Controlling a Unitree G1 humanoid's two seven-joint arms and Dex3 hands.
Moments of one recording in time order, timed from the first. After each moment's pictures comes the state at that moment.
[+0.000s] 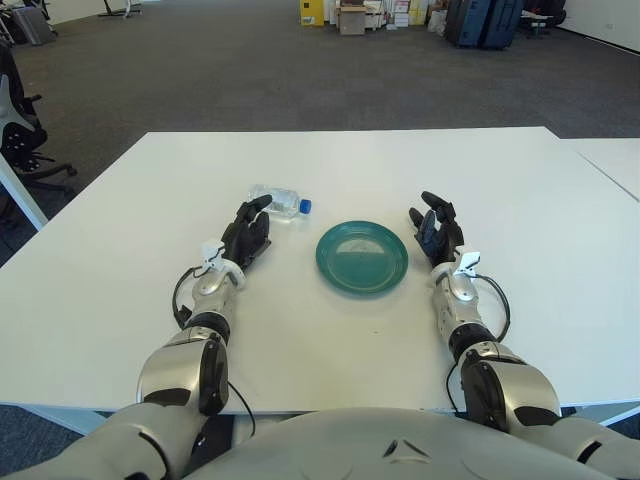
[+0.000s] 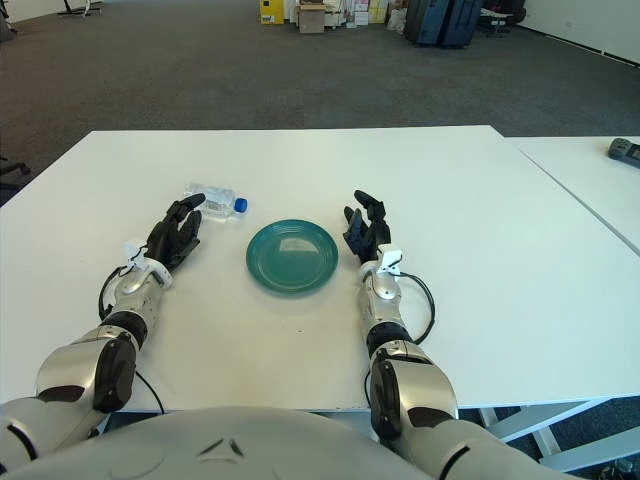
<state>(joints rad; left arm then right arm) -0.46 0.12 0.29 1.26 -0.16 -0.61 -0.42 -0.40 0.01 -0.21 1.12 0.11 -0.66 0.04</state>
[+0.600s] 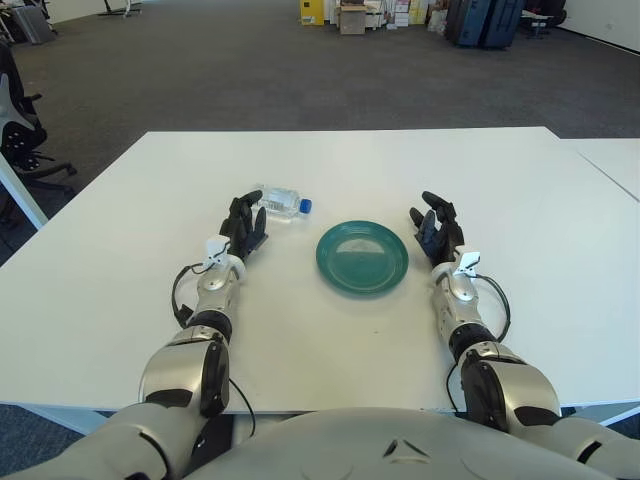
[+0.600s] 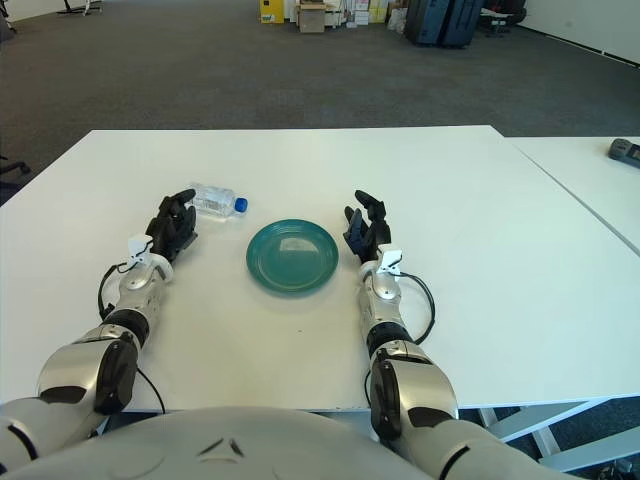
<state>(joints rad) -0.47 0.12 0.22 1.18 -0.05 -0.64 -0.10 -0.40 0.01 -0.21 1.12 0.11 -0.66 0.03</state>
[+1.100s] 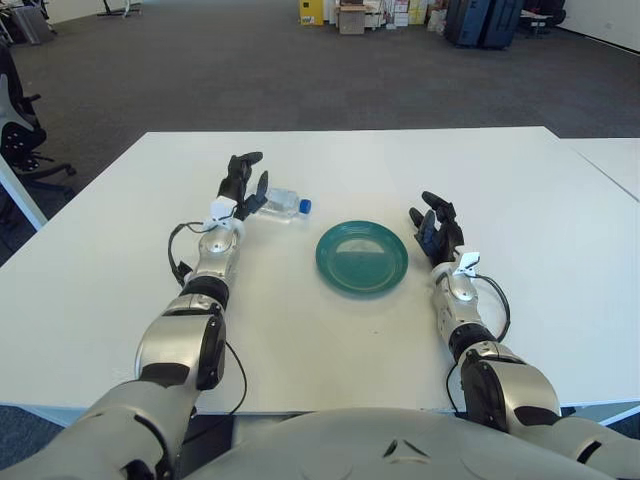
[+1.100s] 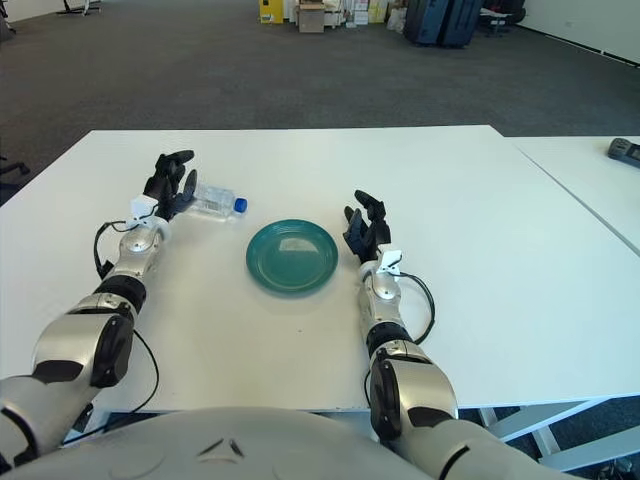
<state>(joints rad) -0.62 0.18 0.12 1.16 0.08 -0.64 0.01 -0.40 0.01 -0.21 1.12 0.10 -0.66 0.03</state>
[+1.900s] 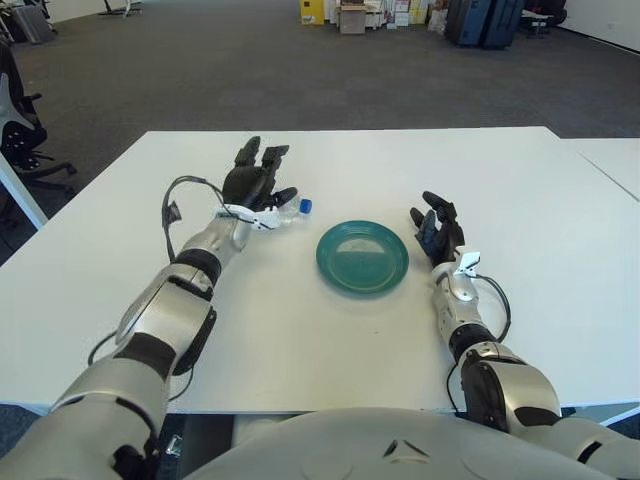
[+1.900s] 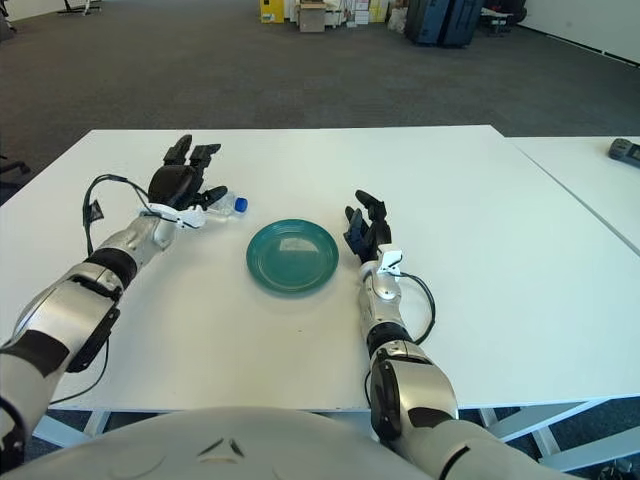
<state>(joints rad) -0.78 0.31 -0.56 1.24 0.94 -0.33 0.80 -0.40 0.01 -0.21 1.11 0.10 -0.66 0.03</state>
